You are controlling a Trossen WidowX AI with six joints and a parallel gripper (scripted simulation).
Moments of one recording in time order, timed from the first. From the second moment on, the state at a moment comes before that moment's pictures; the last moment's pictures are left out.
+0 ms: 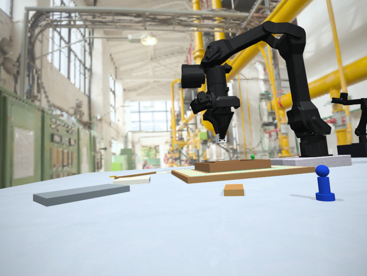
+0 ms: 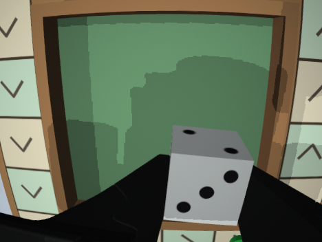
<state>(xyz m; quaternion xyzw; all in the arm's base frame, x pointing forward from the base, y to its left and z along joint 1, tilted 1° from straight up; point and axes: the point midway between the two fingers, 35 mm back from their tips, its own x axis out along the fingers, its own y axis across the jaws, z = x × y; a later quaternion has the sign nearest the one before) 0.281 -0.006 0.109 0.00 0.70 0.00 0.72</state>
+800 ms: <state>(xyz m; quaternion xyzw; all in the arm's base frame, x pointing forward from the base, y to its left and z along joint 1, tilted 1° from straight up) 0.280 0.010 0.099 -0.01 0.46 0.02 0.89</state>
